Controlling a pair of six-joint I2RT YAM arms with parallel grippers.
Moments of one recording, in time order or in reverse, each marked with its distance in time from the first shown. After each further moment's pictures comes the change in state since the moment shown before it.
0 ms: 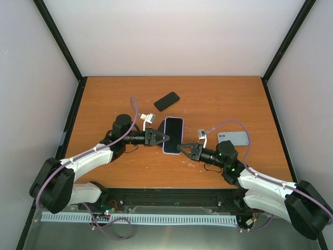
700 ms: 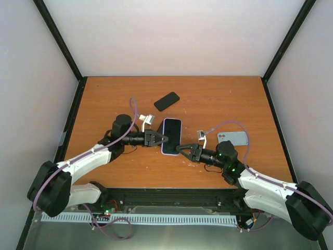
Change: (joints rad) left arm -0.010 -0.037 0.042 -0.176 -0.039 0.119; right arm 0.002 -0.027 0.000 -0.061 -0.003 0.027
